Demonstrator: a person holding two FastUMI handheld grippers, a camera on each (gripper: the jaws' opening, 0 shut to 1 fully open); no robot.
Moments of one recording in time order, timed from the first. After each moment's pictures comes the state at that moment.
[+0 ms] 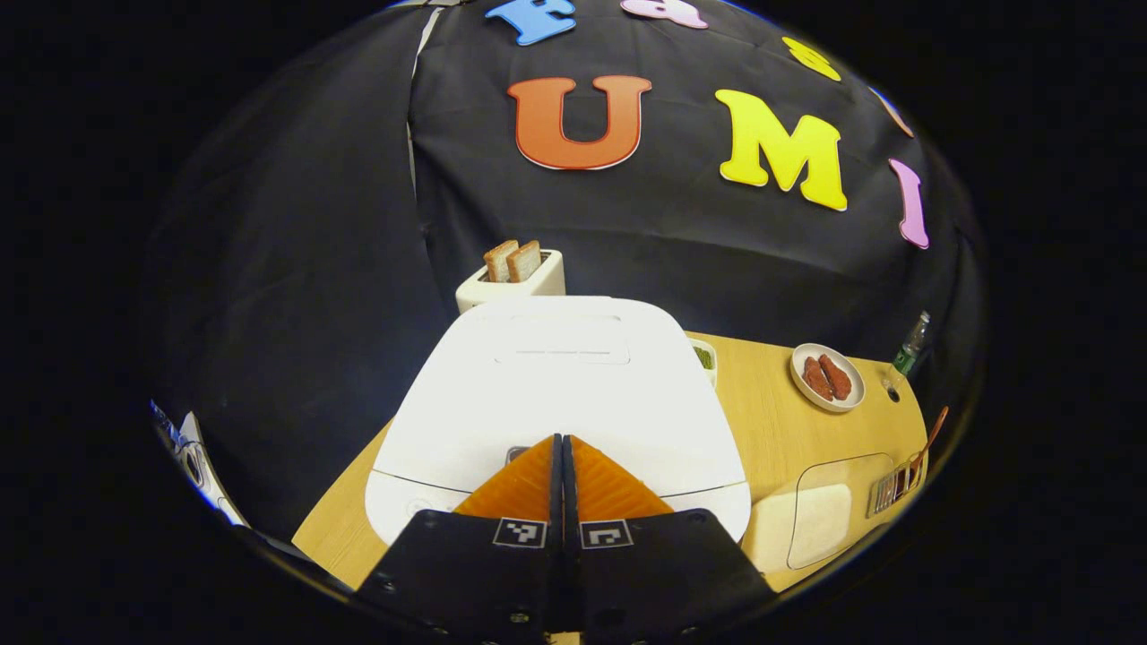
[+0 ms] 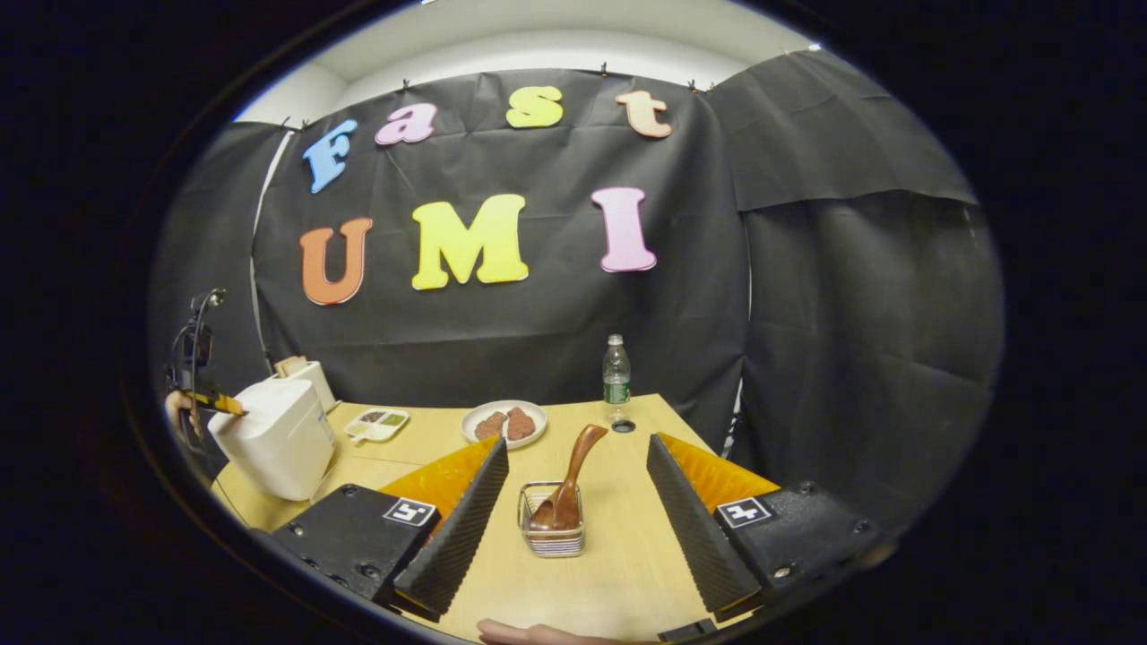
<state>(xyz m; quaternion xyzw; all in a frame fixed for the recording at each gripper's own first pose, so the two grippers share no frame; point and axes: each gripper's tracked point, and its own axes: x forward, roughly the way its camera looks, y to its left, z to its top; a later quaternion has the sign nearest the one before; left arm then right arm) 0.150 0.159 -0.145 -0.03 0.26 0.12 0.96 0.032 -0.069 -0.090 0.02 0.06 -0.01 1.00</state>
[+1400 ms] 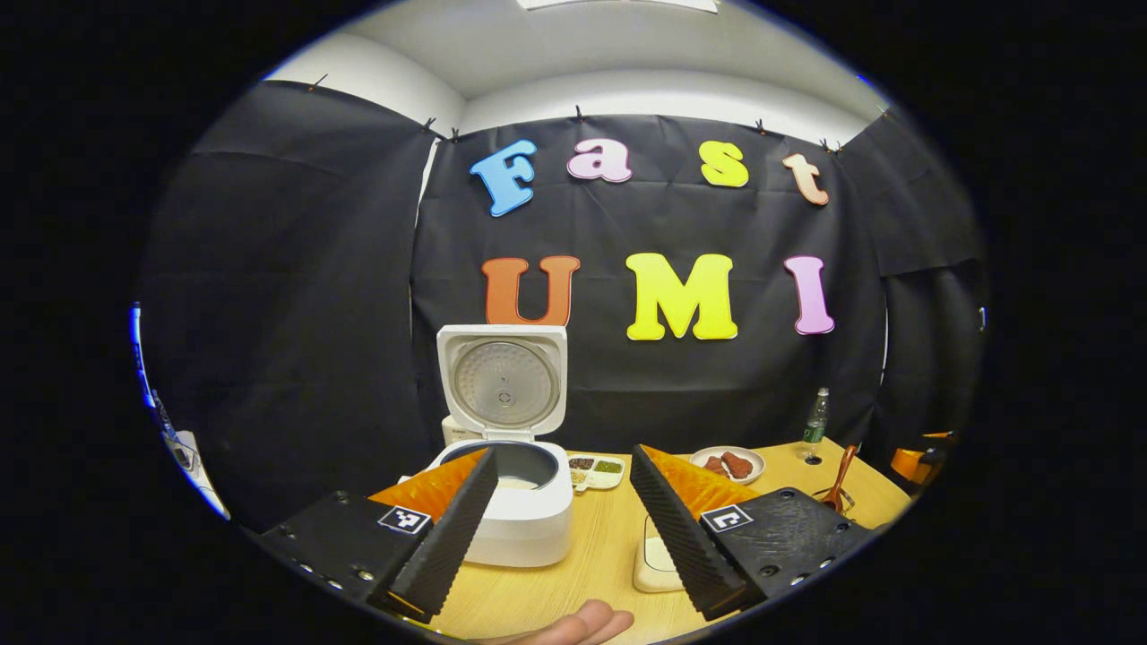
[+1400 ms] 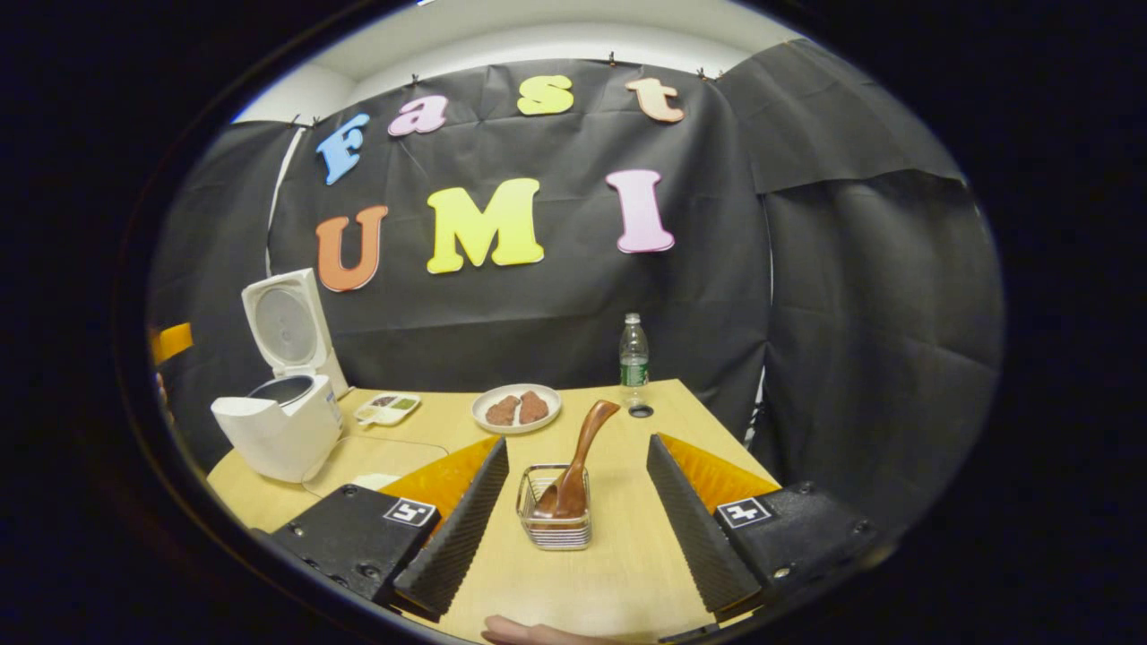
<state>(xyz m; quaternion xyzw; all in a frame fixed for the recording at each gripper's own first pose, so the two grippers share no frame) -0.005 0.032 -0.022 0.00 -0.03 0.08 1.00 0.059 -0.069 -0.136 0.02 0.07 0.03 1.00</state>
